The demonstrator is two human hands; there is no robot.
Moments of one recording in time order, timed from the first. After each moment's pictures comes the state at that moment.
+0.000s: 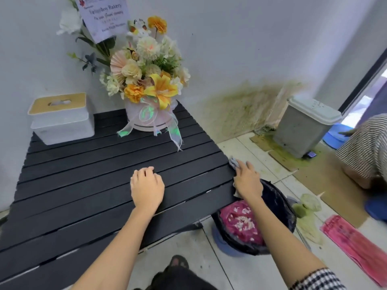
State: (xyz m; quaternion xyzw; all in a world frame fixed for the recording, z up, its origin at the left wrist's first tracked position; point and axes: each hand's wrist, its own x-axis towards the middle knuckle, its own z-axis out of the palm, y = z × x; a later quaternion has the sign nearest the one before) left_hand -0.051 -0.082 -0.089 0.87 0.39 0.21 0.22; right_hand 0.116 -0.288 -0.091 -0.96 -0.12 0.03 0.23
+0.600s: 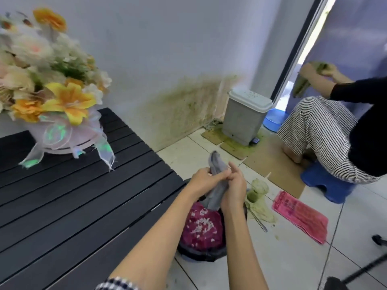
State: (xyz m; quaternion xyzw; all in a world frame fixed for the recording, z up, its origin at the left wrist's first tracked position) left_hand 0.126 -0.277 -0.050 0.77 0.13 -0.15 0.61; right_hand 0.134 -0.366 -0.059 -0.54 0.20 0.02 0.82
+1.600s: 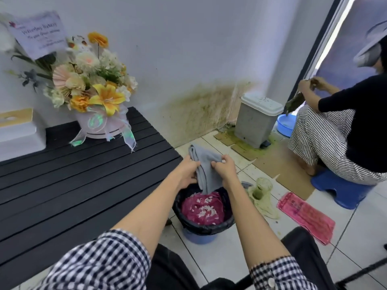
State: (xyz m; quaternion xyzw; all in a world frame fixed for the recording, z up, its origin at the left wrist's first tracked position) left_hand 0.059 -0.276 -0.015 0.61 0.24 -0.08 0.75; right_hand 0.111 -0.385 -0.035 -0.79 0.05 0.14 0.59
